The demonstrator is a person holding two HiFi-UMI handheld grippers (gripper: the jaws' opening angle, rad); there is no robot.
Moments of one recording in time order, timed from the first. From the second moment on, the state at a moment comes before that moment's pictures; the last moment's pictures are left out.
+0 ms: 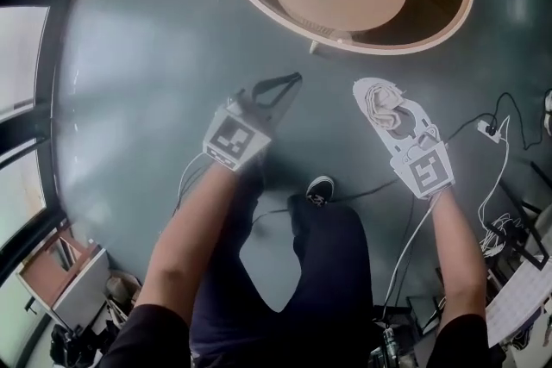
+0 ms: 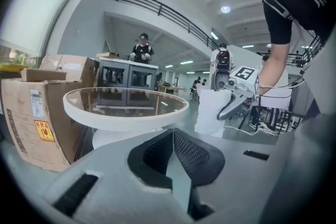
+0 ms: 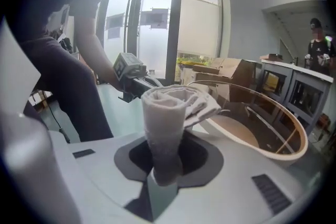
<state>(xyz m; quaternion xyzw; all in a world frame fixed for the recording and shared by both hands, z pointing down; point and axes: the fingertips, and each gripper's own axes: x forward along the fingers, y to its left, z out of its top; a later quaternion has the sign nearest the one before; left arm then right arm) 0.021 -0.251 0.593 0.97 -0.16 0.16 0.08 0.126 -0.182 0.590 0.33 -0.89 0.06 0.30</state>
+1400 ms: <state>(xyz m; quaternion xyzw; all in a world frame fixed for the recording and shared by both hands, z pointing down) 0.031 -0.289 0.678 0.96 -0.28 0.01 -0.03 0.080 -0.286 0.698 0.40 -0.89 -0.14 0.19</state>
